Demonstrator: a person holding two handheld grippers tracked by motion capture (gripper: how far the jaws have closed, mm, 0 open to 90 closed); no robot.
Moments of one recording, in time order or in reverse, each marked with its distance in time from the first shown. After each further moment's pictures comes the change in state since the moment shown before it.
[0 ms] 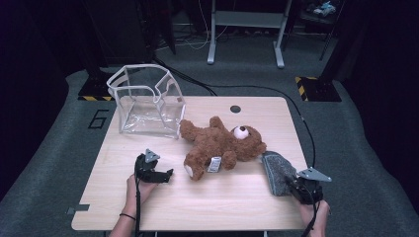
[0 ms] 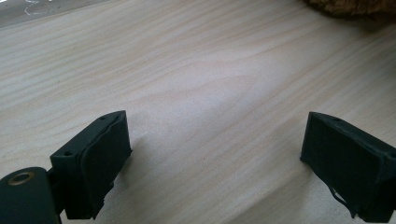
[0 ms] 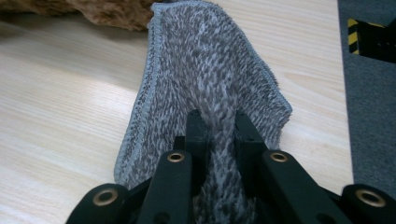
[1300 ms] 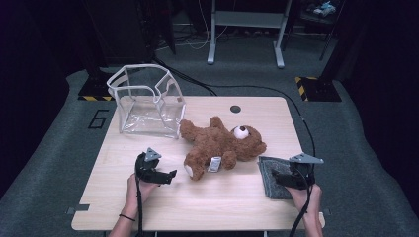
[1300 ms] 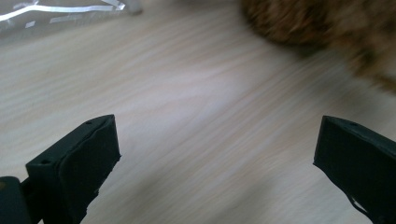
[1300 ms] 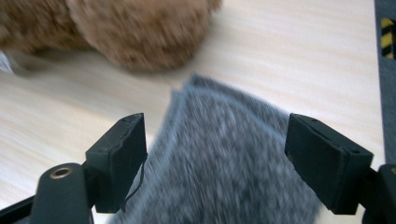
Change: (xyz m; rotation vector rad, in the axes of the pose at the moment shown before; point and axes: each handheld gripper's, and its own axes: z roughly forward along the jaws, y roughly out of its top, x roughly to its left) left arm -0.014 0.021 -0.025 -0.036 -0.103 0.004; right arm 0.003 0.045 0.021 0.017 0.095 -0.004
